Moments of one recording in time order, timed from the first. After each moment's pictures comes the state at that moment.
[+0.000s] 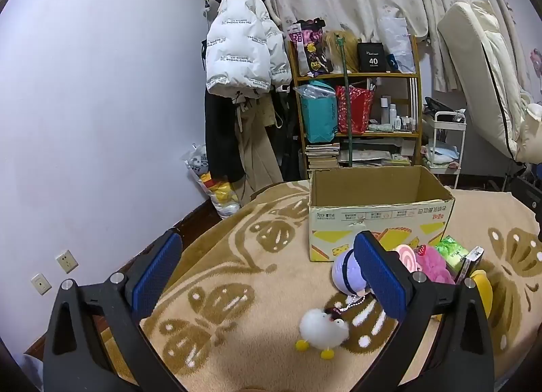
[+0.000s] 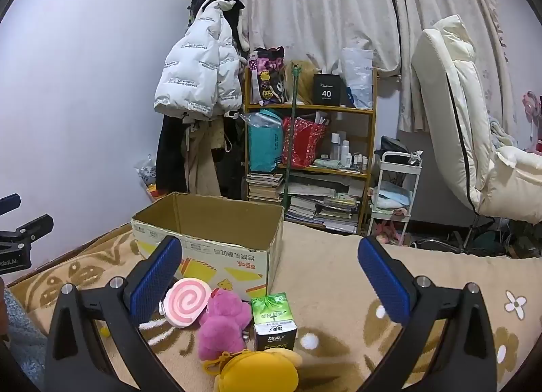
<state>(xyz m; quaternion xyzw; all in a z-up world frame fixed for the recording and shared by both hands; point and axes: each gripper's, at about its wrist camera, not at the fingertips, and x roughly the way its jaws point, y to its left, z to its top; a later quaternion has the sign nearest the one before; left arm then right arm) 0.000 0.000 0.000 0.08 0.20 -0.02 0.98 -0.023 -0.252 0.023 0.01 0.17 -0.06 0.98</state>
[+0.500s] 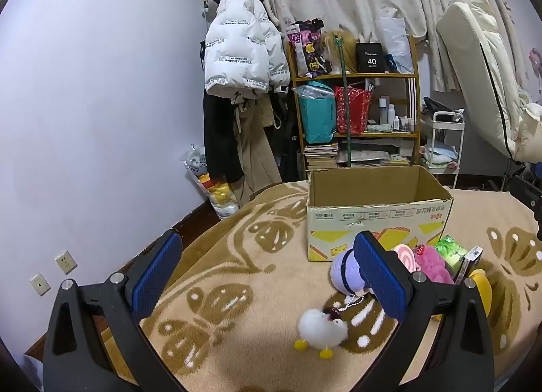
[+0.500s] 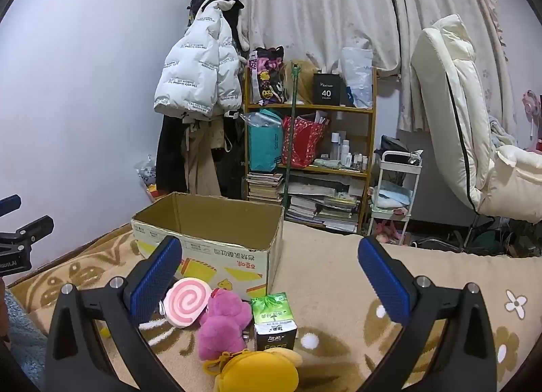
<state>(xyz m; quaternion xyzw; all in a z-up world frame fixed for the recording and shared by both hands) 0.002 -0.003 -0.003 0.08 0.20 -0.02 0.98 -0.023 -0.251 0.022 0.01 0.17 -0.06 0.98</state>
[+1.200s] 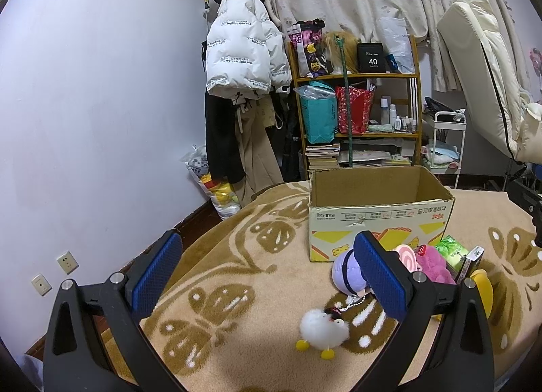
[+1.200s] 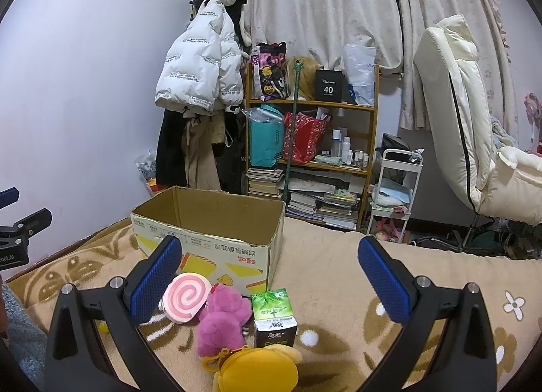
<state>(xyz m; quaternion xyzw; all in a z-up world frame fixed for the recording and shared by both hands) -0.002 -0.003 -0.001 0.08 0.19 -0.01 0.98 -0.022 -0.247 0.014 0.00 0.17 -0.06 0.98</state>
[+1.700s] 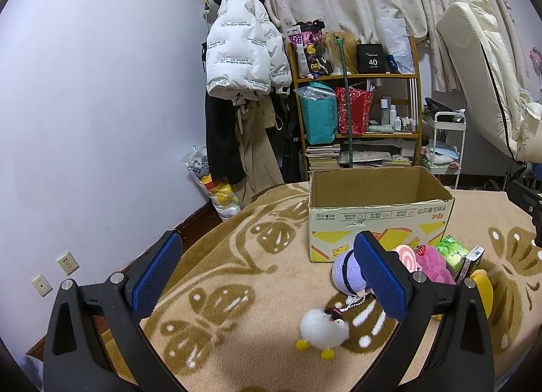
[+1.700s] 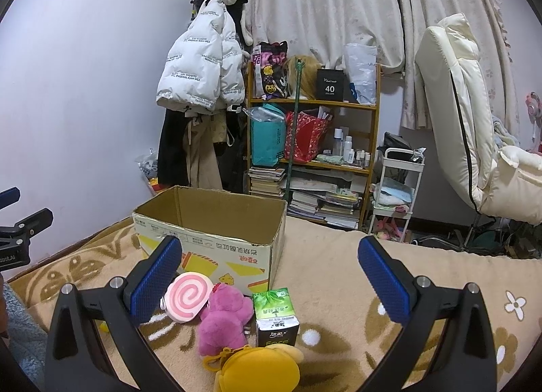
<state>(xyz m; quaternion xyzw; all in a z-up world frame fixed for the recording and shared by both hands) -0.002 -0.003 0.000 0.08 0.19 -0.01 0.98 -0.020 -0.246 0.012 0.00 0.17 -0.06 0.98</state>
